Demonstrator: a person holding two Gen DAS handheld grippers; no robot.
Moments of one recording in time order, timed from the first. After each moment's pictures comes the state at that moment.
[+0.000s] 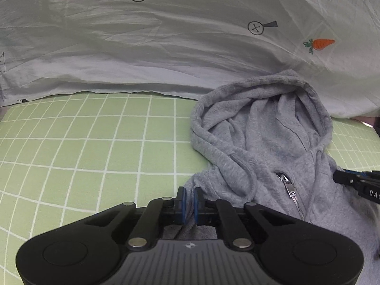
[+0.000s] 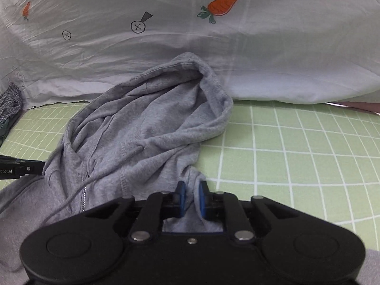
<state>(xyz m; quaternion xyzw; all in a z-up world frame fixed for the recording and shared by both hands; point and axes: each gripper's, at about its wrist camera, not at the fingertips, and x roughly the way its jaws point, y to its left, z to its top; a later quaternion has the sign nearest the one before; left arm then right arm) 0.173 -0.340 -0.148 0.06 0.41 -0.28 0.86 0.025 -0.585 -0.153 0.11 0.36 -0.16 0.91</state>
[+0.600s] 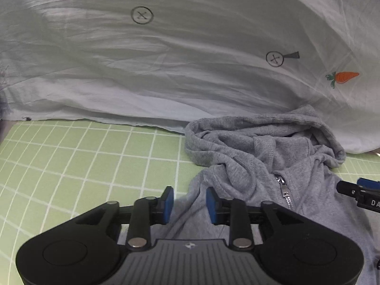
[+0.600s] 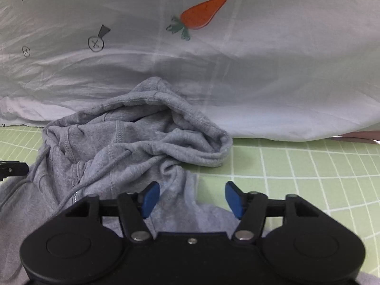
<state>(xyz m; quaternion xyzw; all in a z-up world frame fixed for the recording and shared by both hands) 0.172 -0.346 -0.123 0.03 0.40 -0.23 0.89 0.053 -0.637 -0.137 0.11 0.35 -0.21 0.91</state>
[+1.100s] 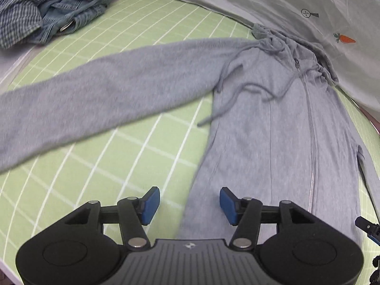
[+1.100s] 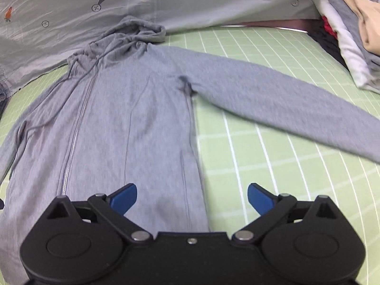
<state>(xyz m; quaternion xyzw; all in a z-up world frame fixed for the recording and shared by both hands) -0.088 -0.161 -0.157 -0.04 0.55 -0.13 0.83 -0.220 -0.516 -0.131 0.20 0.44 -0.27 0.84</state>
